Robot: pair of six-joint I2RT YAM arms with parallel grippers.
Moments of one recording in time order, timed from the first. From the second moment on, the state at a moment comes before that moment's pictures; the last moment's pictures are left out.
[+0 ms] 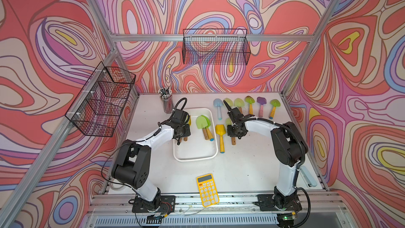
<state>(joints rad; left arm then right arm) -0.35 1.64 1.03 -0.45 -0.03 -0.48 0.45 1.95 1.29 -0.58 0.02 0.42</state>
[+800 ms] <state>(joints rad) -0.38 1.78 1.07 -0.44 -0.01 -0.47 0.45 1.79 1.27 -0.60 0.04 0.43</state>
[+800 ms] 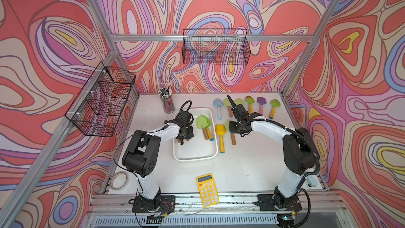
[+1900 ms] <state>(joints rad) -0.40 1.51 0.94 -0.04 0.61 -0.71 0.45 1.57 1.11 -0.21 -0.49 0.53</state>
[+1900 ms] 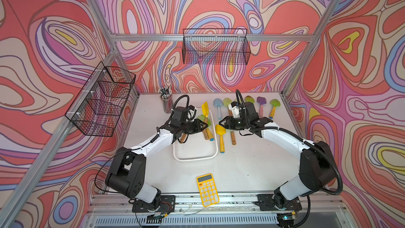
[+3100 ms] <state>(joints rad) -0.43 1.55 0.78 0.72 0.94 -1.19 0.45 1.63 1.08 0.30 -0.84 0.87</state>
